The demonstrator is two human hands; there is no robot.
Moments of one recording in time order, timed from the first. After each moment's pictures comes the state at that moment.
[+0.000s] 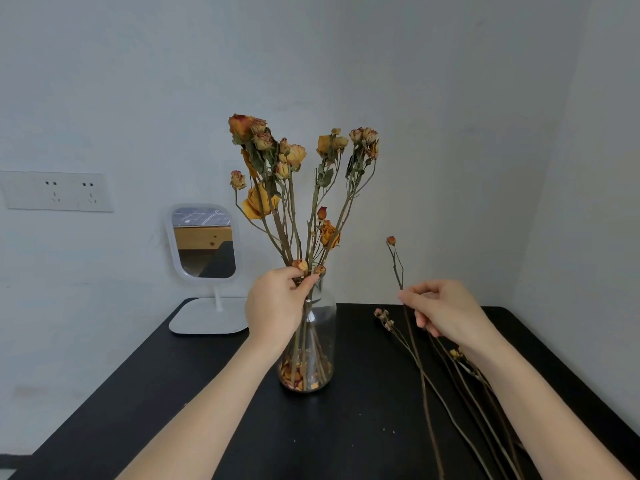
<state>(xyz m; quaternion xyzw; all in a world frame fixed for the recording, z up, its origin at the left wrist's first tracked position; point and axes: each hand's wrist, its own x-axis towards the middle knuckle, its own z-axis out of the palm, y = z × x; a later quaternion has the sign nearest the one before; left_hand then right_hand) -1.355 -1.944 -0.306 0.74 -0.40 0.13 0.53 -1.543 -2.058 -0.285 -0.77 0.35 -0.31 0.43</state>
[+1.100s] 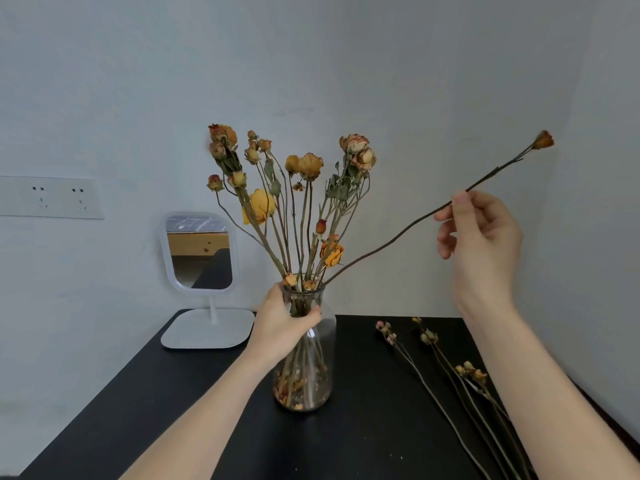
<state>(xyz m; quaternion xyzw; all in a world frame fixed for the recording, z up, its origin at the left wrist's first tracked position) -1.310 -1.968 -0.343 0.71 -0.43 -0.04 0.55 -1.517 -2.047 -0.216 -0.54 0.12 -0.69 0.47</state>
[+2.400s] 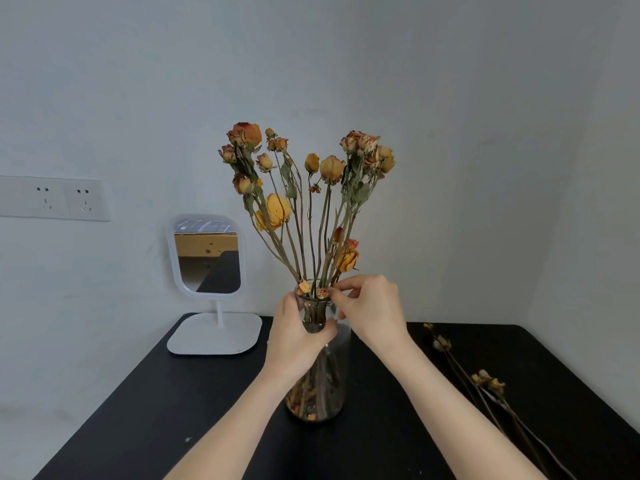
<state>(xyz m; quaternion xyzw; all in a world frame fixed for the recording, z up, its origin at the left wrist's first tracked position) -1.312 -1.972 -0.355 0.70 -0.43 -0.01 0.57 -1.421 -2.029 -0.288 -0.82 0.32 -0.39 0.29</state>
